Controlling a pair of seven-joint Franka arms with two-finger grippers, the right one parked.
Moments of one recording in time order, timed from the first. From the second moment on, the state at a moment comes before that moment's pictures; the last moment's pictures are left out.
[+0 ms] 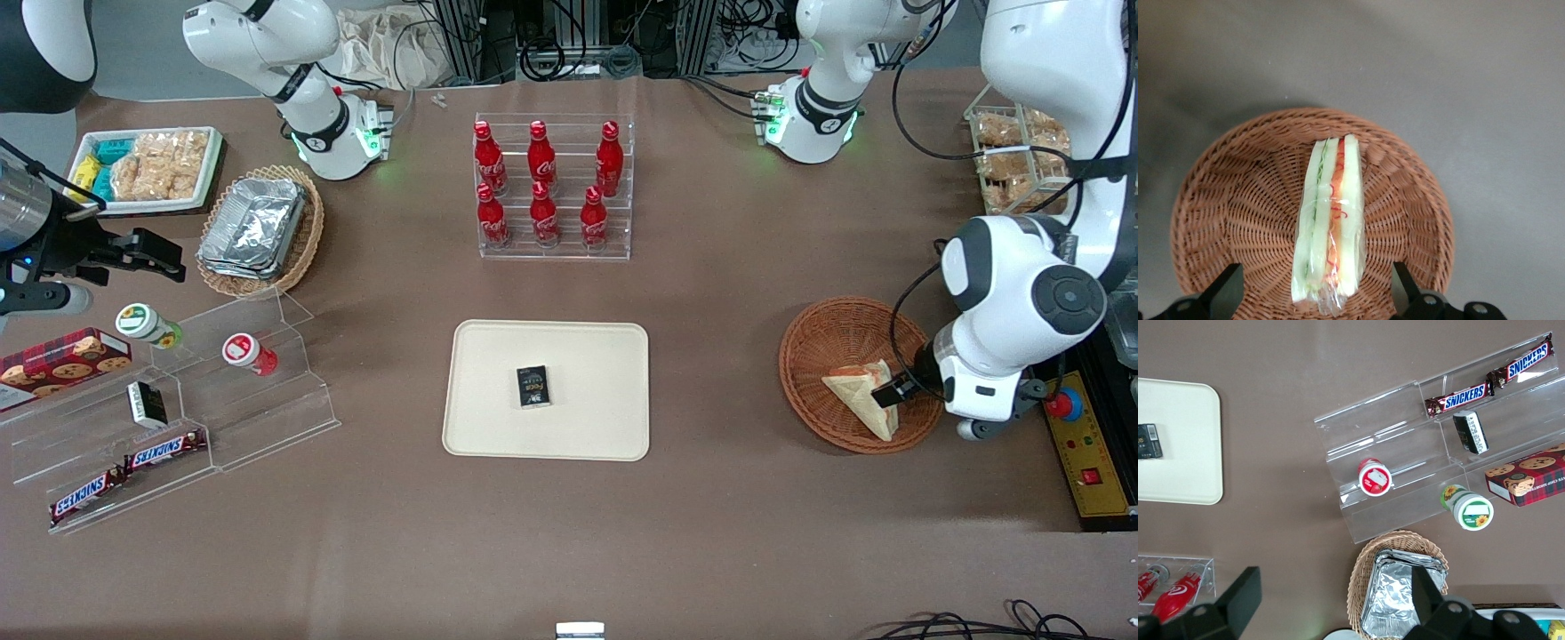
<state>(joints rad) 0.01 0.32 -0.03 -1.95 0.05 2.30 -0.62</state>
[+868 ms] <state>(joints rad) 0.01 0.42 -0.03 -2.00 0.04 2.40 -0.64</state>
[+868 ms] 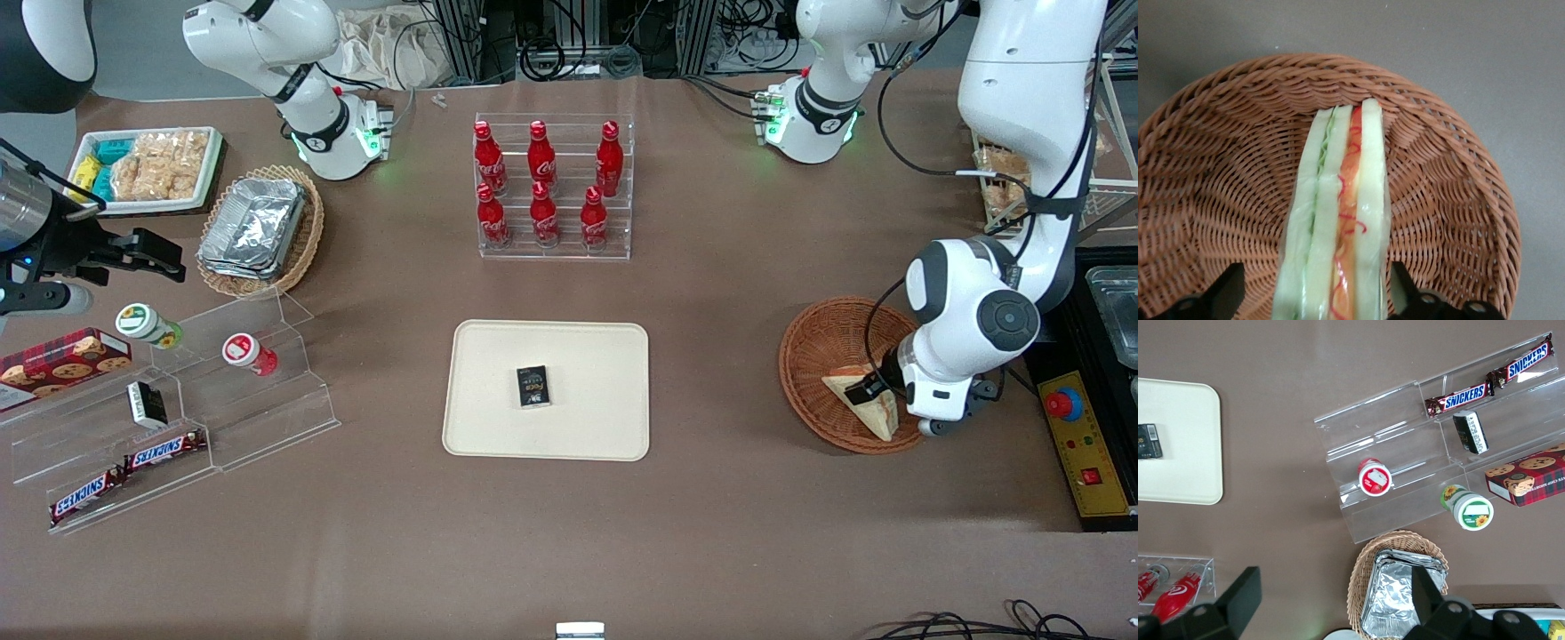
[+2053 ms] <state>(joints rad) 0.00 0.32 -0.11 -1.58 0.04 1.80 -0.55</state>
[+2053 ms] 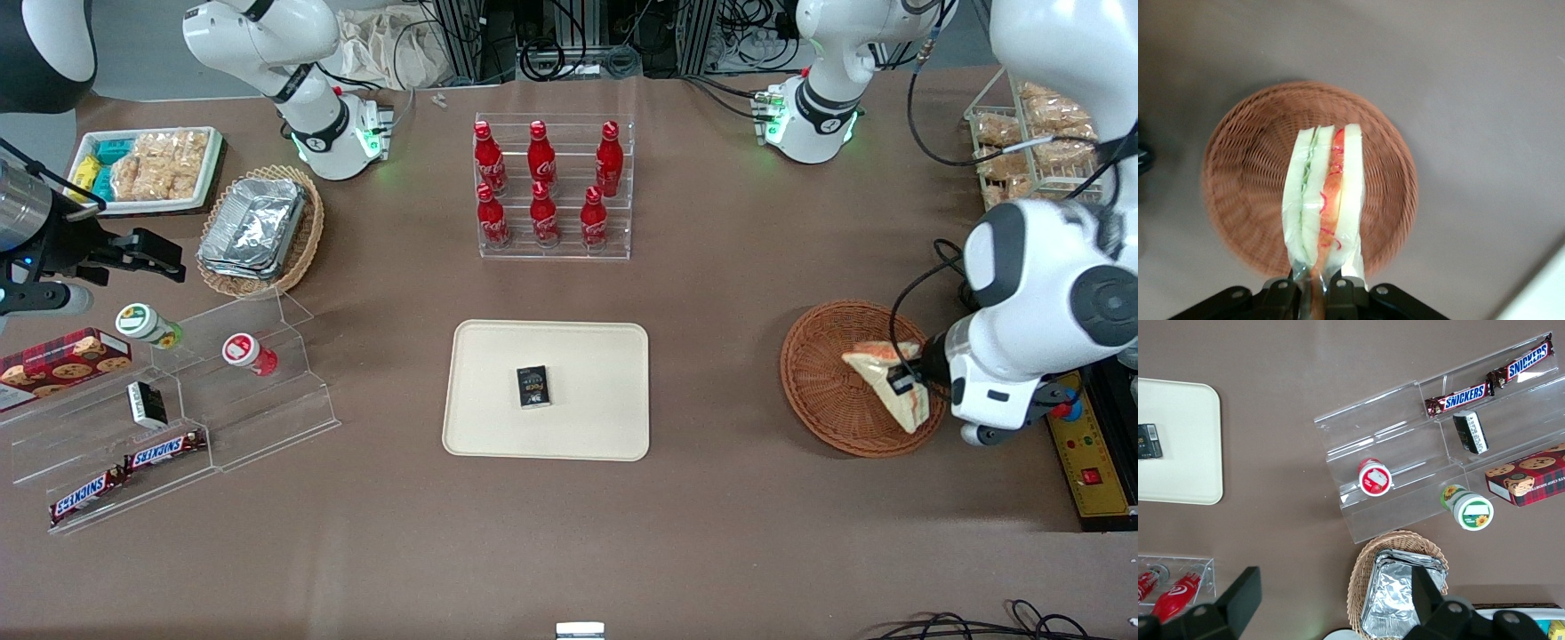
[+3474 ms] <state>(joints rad) -0.43 0.82 -0.33 -1.30 0.19 1.98 -0.60</state>
